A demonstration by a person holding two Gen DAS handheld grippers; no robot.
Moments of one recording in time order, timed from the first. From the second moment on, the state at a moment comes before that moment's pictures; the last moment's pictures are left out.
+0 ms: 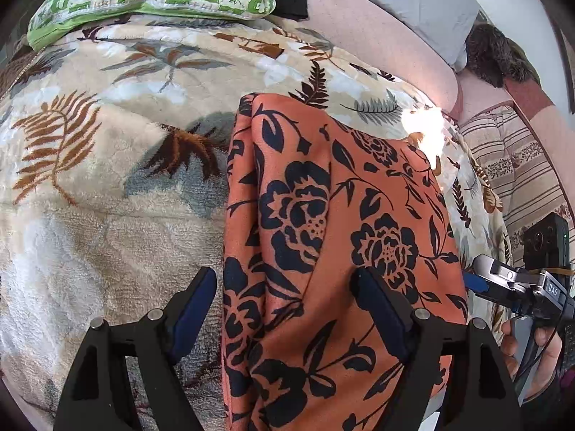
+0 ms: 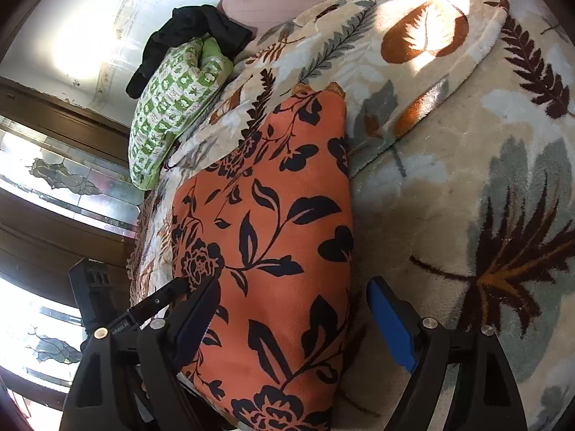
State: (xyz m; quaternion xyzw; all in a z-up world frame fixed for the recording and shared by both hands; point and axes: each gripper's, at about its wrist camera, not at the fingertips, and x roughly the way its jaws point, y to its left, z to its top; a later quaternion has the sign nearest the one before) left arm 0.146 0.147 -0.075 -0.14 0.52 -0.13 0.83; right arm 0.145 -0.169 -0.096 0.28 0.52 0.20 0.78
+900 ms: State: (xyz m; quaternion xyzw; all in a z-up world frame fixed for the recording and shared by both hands) left arm 0.158 0.147 -0.092 -0.19 0.53 -0.15 0.81; right arm 0.167 -0.149 -0.110 0.27 0.53 0.21 0.77
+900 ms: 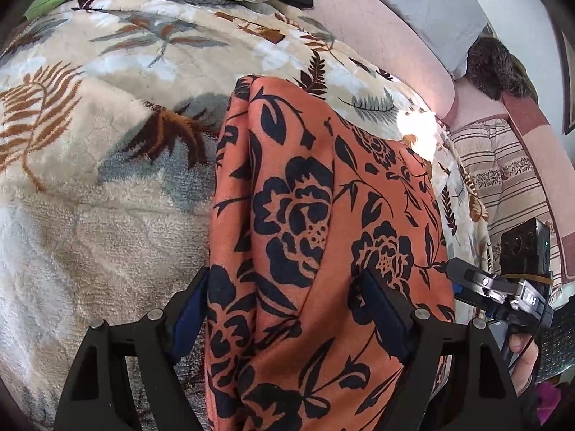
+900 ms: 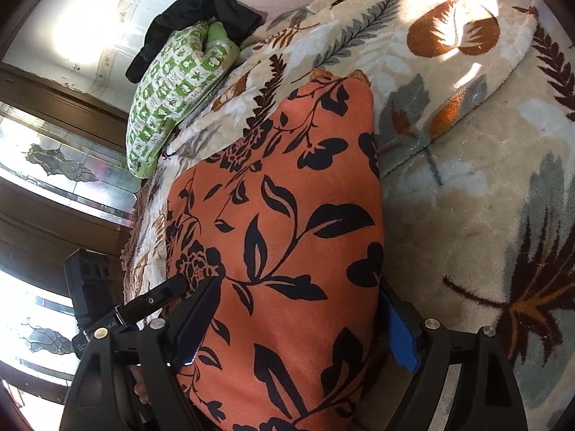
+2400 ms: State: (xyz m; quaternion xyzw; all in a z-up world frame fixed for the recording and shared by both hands) left arm 0.153 0.095 -0.016 -0.17 0.44 -0.18 0.86; right arm 0.167 -0.138 -0.018 0.08 0.47 0.24 0.85
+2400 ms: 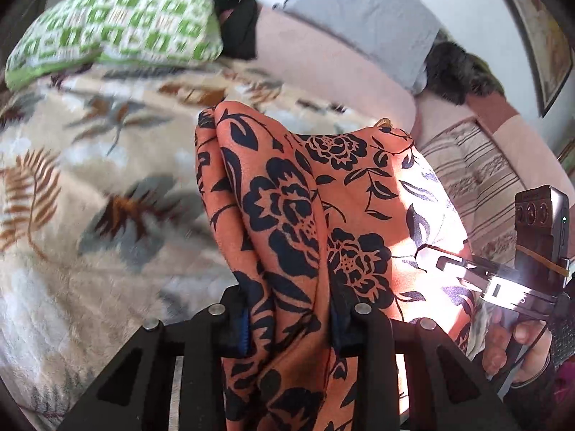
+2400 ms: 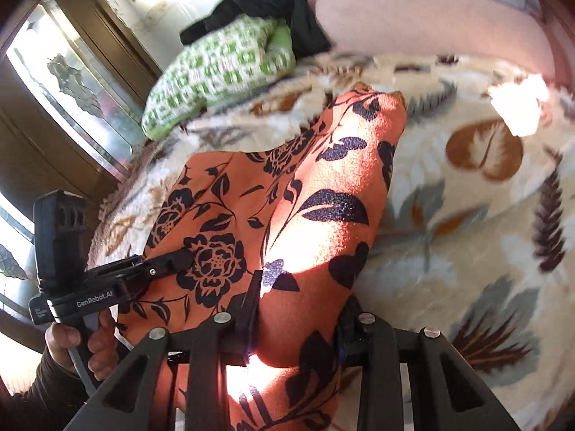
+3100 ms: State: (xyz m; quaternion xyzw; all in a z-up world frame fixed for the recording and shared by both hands) left arm 0.157 0.037 -0.036 -0.08 0.48 -0.14 0.86; right arm 0.166 -0.249 -0.030 0.21 0.45 0.22 0.84
